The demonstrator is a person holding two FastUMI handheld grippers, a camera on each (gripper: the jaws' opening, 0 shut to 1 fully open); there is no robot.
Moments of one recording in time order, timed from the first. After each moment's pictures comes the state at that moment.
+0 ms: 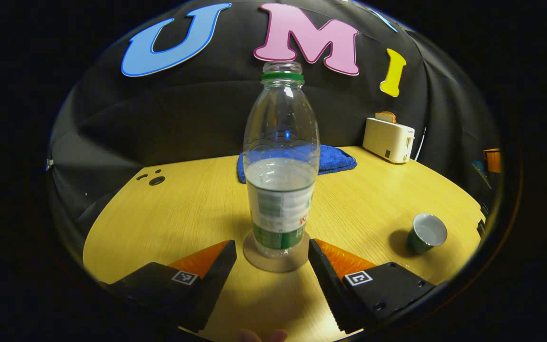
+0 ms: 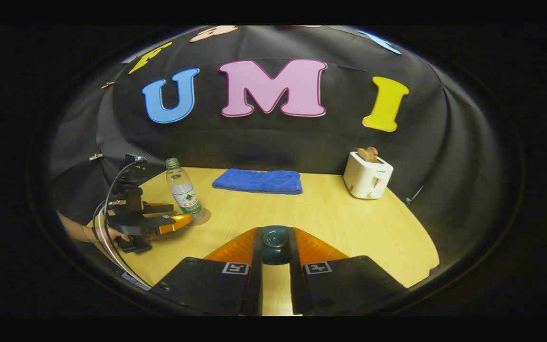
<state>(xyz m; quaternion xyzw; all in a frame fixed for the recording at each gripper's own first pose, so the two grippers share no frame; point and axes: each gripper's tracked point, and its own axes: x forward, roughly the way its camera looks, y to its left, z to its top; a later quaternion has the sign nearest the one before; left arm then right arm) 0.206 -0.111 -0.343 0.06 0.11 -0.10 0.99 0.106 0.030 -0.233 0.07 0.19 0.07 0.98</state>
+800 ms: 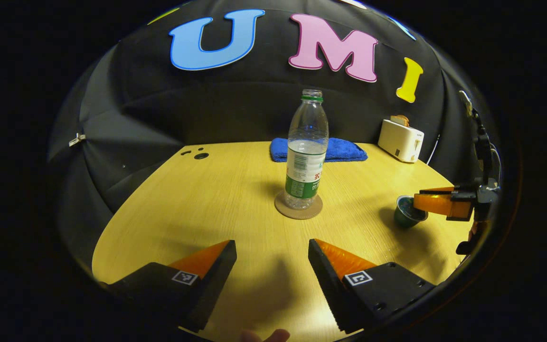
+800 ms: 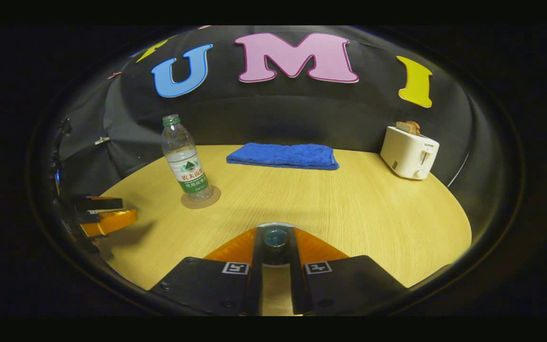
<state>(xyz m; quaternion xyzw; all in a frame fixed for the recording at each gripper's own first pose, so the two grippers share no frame) 0.096 -0.063 -0.353 0.01 0.13 -0.02 0.99 0.152 0.086 -0.330 0.06 0.22 0.12 0.97</state>
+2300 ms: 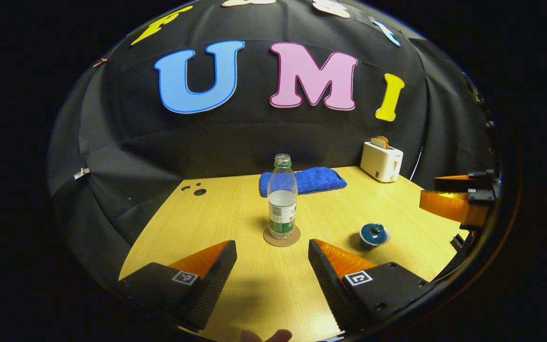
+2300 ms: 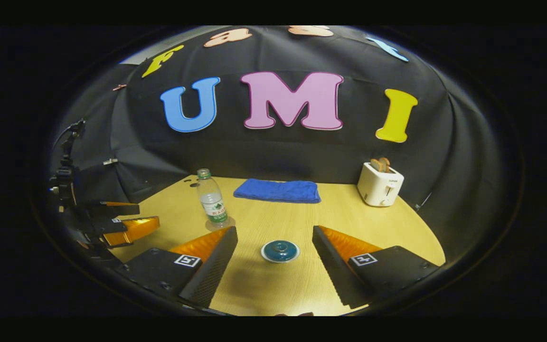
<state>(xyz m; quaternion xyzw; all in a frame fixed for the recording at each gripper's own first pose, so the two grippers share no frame) 0.036 -0.095 -0.249 0.04 0.08 -0.04 1.00 0.066 0.062 -0.182 0.07 0.14 0.08 0.98</state>
